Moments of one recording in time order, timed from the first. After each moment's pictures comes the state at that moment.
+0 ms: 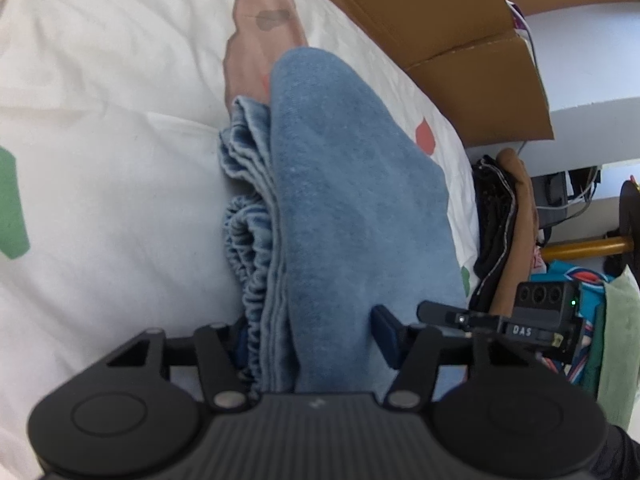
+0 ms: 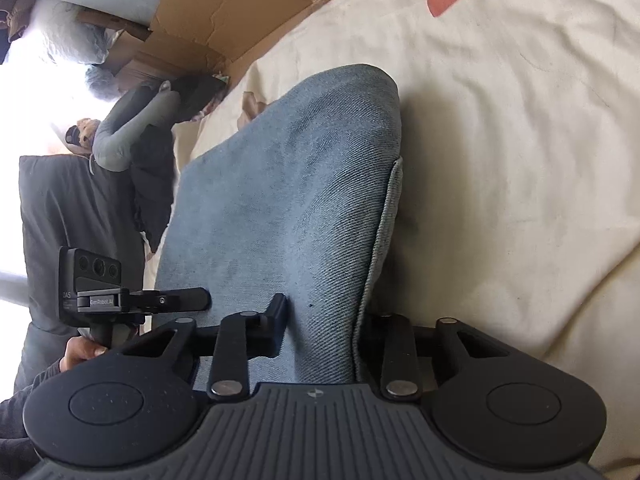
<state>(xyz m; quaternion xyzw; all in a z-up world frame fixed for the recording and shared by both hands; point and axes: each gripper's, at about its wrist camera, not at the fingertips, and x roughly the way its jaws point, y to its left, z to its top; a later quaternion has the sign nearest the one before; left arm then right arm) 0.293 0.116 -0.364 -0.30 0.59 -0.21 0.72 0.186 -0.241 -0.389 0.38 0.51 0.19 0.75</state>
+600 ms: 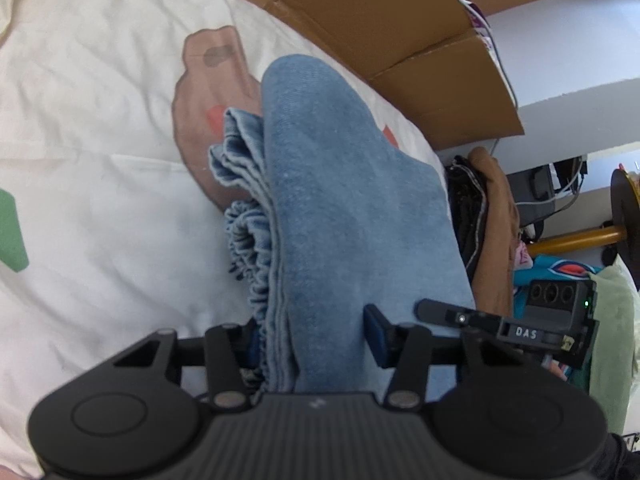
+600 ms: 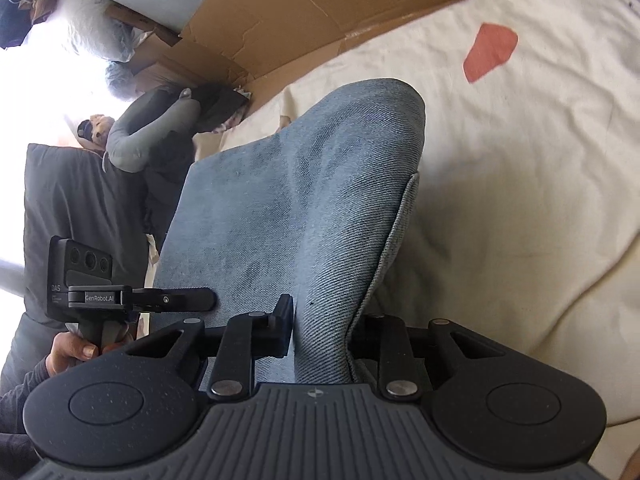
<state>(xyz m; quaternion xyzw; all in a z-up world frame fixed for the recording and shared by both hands) 0.287 0.105 -0.317 -0.29 0.57 -0.22 0.73 0.178 -0.240 -0.323 0.34 0.49 0.18 0.78</state>
